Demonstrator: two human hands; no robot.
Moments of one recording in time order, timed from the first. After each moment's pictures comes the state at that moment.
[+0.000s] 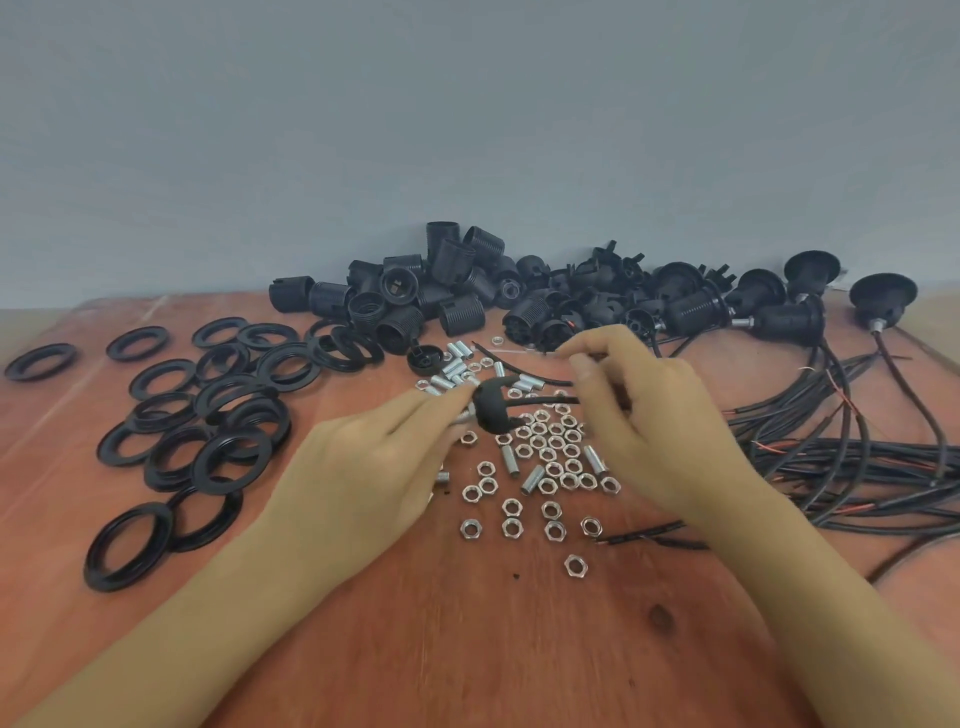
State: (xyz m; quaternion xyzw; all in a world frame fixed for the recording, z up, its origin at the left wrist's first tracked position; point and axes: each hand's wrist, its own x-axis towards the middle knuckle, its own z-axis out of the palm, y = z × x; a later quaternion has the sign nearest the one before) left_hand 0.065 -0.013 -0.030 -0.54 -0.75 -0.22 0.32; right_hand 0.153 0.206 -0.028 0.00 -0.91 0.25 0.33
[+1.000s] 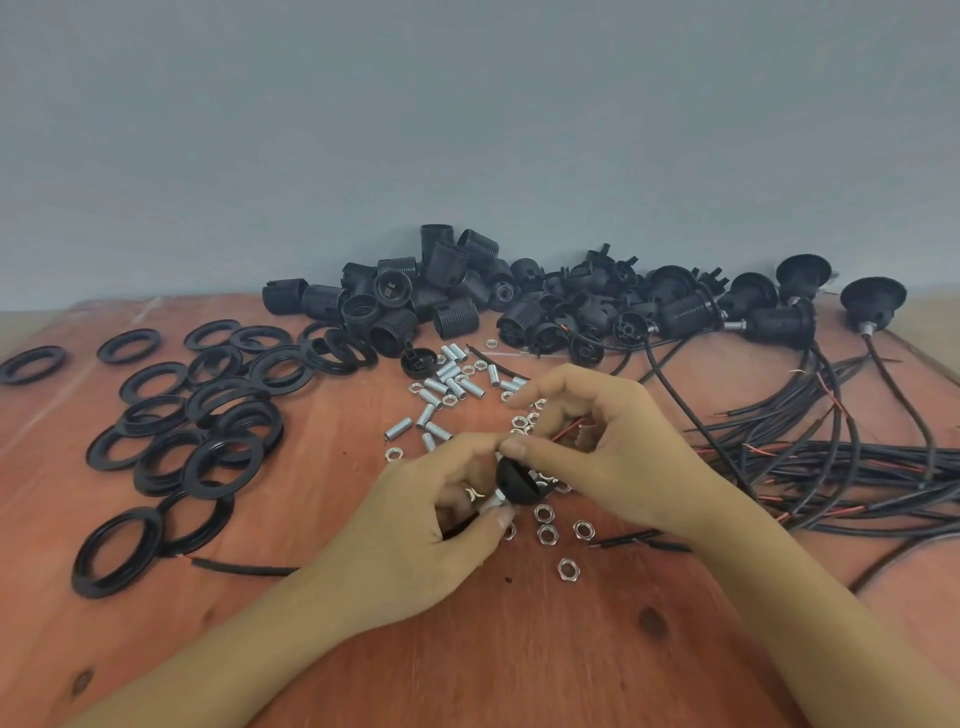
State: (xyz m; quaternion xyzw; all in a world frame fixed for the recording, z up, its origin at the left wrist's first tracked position) left_hand 0.088 0.003 -0.052 -0.46 -0.74 -0.48 -0.10; right_hand 0.152 0.199 -0.036 0.08 -0.85 0.48 0.19
